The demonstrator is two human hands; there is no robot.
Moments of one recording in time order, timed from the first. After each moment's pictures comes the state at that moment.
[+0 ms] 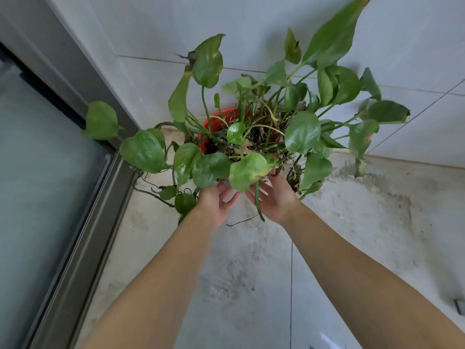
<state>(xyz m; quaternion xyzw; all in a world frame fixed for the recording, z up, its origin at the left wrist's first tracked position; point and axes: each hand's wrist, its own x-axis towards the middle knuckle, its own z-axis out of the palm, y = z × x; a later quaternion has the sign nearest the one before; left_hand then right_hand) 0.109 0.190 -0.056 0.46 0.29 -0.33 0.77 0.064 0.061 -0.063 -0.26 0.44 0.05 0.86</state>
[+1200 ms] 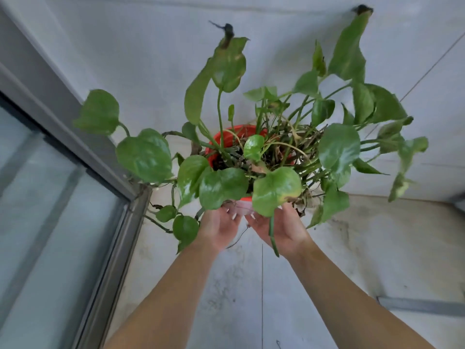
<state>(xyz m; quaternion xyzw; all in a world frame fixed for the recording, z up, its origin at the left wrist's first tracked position) 0.073 0.160 0.111 0.31 0.25 -0.37 0.84 0.006 0.035 0.109 -0.23 0.30 0.02 0.92</state>
